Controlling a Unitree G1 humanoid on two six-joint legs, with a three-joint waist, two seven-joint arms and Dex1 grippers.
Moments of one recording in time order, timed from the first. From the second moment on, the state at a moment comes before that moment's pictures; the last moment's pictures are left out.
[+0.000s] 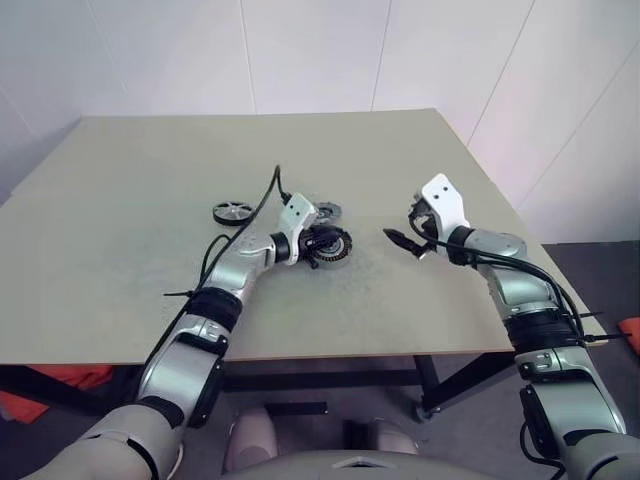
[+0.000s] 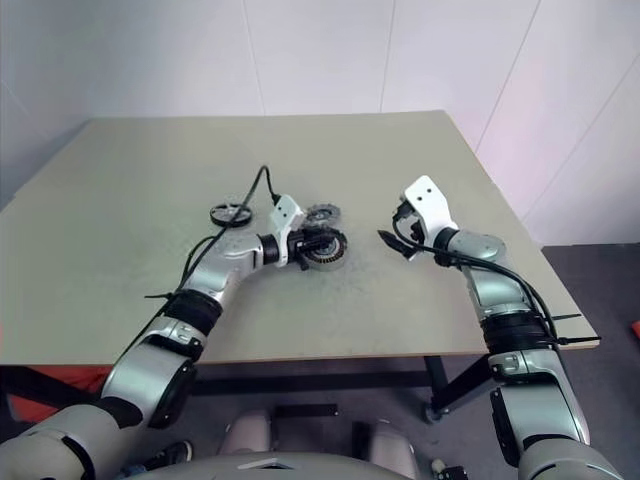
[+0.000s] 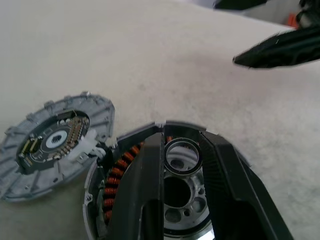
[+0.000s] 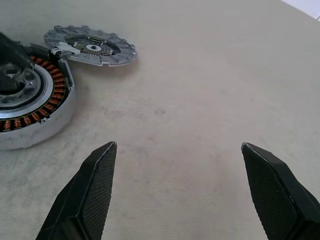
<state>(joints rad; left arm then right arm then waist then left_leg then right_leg) -0.73 0.13 -0.18 0.73 -0.12 0.12 -0.78 -0.52 -0.52 0.05 0.30 0.06 0.30 0.68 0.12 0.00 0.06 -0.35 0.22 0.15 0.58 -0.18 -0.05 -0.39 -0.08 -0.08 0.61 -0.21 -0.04</state>
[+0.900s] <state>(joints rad) -0.65 0.22 0.11 0.33 -0.36 0.27 -0.72 -0.49 -0.43 0.12 0.14 0.09 0.36 0.72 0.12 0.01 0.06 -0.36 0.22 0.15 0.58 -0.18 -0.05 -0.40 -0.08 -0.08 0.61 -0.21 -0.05</state>
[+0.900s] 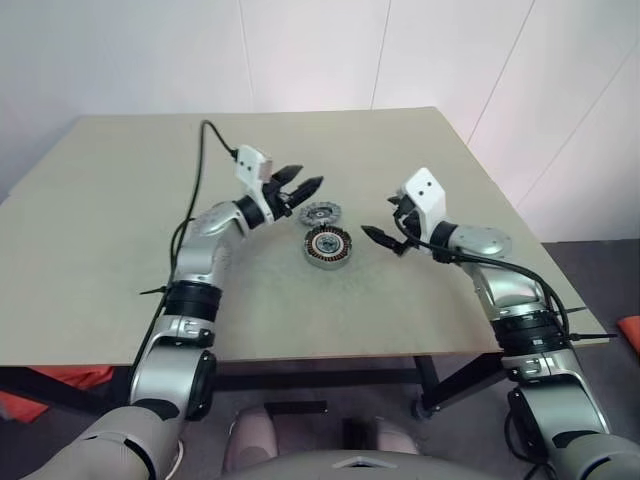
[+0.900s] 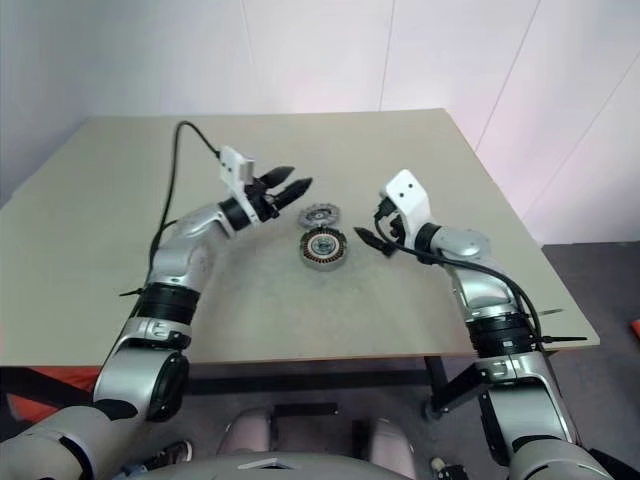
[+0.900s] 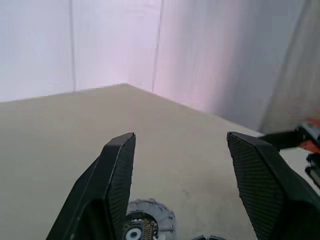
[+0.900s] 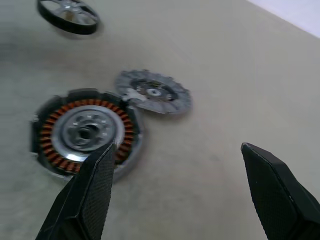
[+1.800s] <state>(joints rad) -0.37 0.34 0.15 0.08 -0.37 0.39 -0.60 -0.55 -0.40 0.26 0.19 0.02 0.42 0.80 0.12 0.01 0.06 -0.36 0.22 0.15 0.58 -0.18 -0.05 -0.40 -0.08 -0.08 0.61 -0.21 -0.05</state>
